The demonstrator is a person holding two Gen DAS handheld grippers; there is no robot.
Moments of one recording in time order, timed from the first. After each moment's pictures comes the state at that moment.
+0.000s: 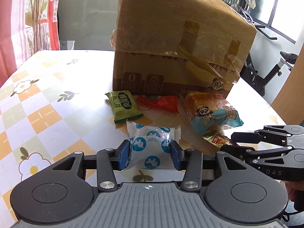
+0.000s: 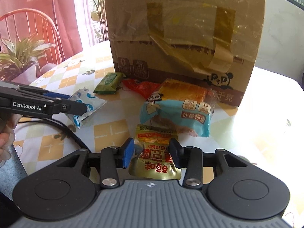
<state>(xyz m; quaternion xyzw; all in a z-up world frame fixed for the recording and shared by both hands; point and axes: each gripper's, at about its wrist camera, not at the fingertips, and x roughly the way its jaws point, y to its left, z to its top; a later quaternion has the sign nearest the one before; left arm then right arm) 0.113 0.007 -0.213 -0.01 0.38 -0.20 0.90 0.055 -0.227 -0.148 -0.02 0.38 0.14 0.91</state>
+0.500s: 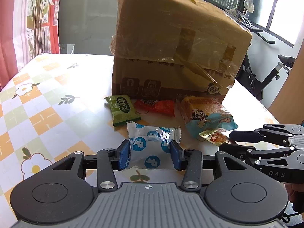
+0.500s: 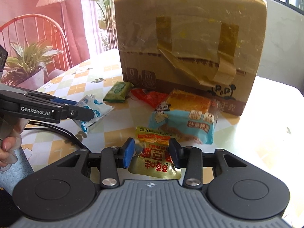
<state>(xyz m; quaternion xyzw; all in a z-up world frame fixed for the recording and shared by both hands) 0.105 0.010 -0.205 -0.01 0.37 -0.21 0.91 0.044 -0.221 -0.135 -0.03 0.35 0.16 0.92</state>
